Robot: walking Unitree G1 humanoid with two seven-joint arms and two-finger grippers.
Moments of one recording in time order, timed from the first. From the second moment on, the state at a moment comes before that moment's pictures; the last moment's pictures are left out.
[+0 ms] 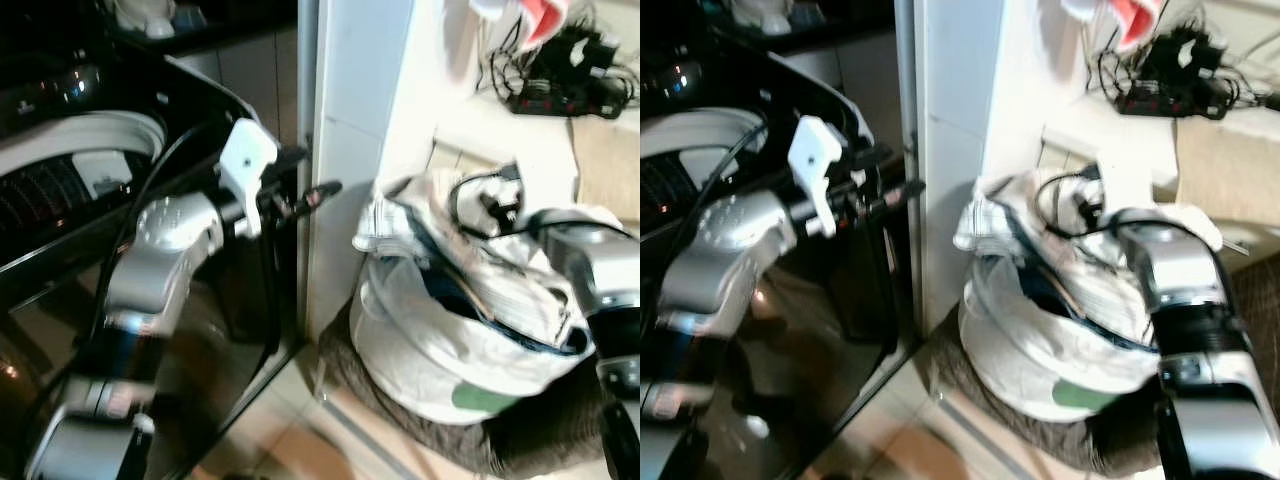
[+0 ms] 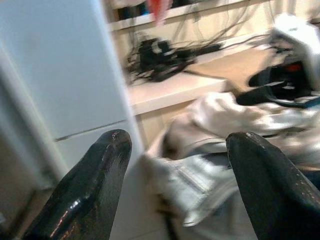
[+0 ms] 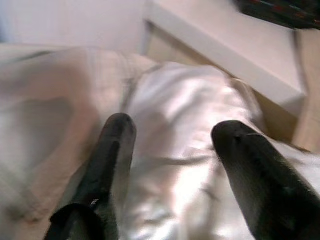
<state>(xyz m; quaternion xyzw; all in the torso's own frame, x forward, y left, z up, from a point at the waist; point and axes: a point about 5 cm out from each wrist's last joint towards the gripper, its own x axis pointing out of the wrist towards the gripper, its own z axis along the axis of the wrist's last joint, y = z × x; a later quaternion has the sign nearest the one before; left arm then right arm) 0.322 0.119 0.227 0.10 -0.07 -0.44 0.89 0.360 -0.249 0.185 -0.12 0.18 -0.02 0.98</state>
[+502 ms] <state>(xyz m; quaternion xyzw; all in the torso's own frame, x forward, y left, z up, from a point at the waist) 0.280 0.099 0.217 0.08 0.00 -0.57 0.82 0.334 -0.266 0.161 -0.16 0.31 -0.04 0.93</state>
